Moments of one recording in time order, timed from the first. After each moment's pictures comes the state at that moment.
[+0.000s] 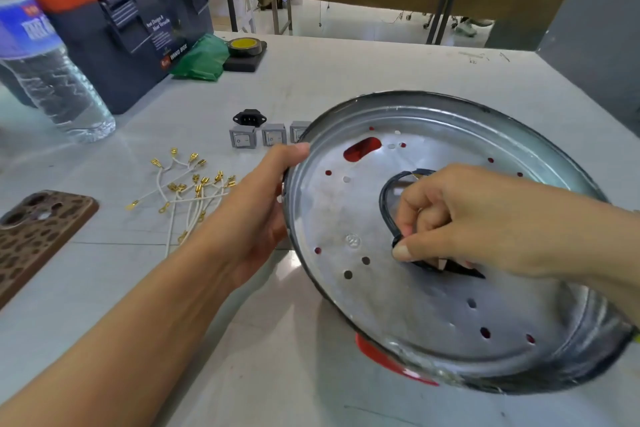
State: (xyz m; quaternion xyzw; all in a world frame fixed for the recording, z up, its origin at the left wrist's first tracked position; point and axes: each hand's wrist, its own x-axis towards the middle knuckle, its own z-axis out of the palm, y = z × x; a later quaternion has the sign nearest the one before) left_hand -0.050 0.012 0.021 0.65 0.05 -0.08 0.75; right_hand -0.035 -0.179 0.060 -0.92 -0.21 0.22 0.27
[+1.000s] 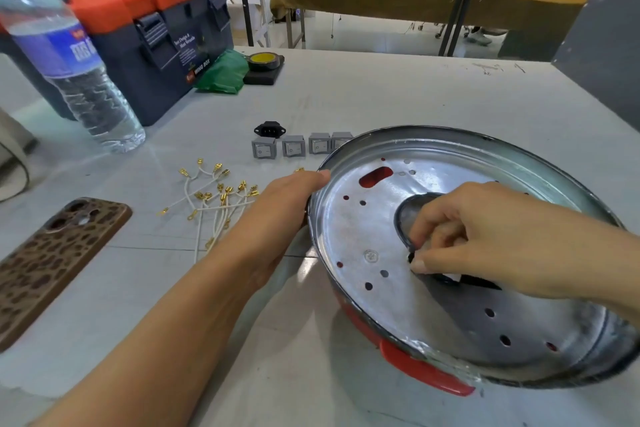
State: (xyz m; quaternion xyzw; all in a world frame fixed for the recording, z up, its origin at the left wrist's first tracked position) left_hand -0.042 0.026 0.005 0.72 0.07 -0.07 0.68; right_hand -0.041 -0.176 0.060 -0.94 -0.19 0.20 0.21
